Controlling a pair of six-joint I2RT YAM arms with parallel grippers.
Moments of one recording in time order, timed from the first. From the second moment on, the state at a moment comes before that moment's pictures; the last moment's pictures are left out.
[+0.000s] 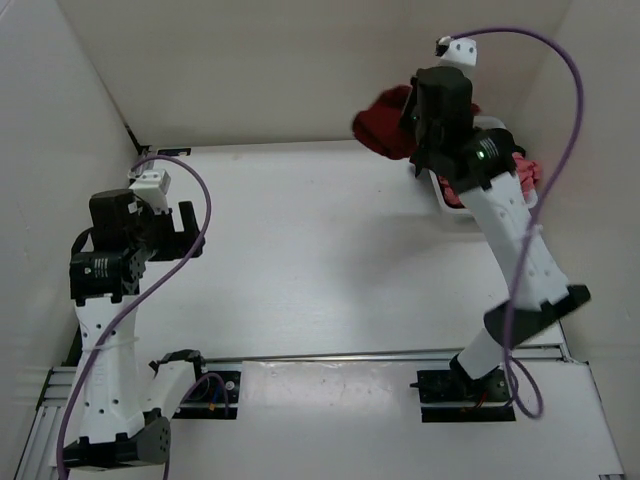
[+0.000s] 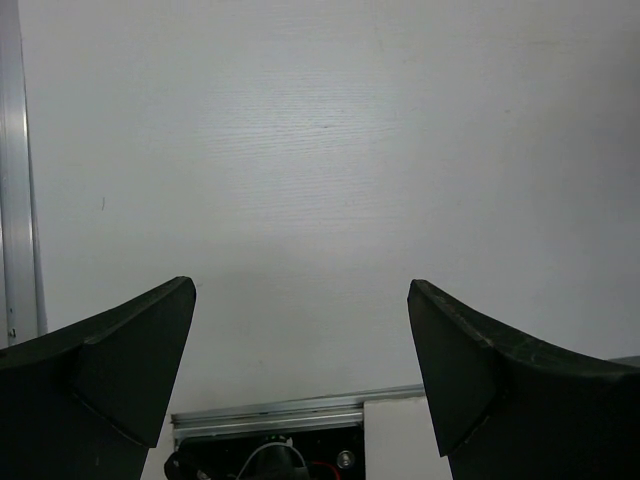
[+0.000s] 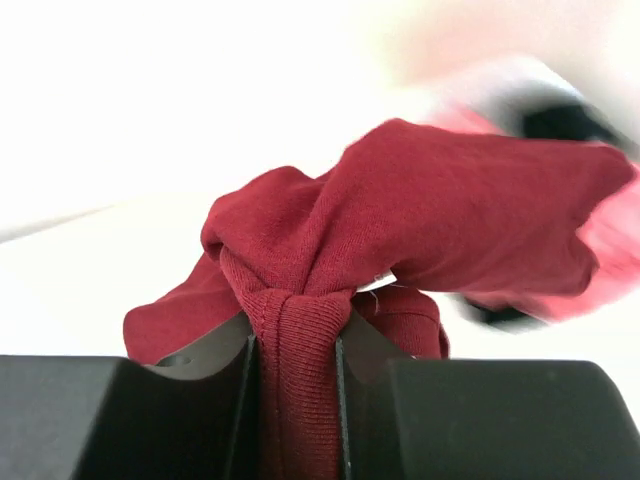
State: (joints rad) left arm 0.09 0.92 1.33 -1.10 0.17 0.00; right arm 0.43 1.70 2.13 -0.82 0.54 0.35
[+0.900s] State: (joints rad) left arm 0.04 1.11 1.50 -1.15 0.24 0.00; right arm 0.86 1.82 1.89 -0.82 0.28 0.96
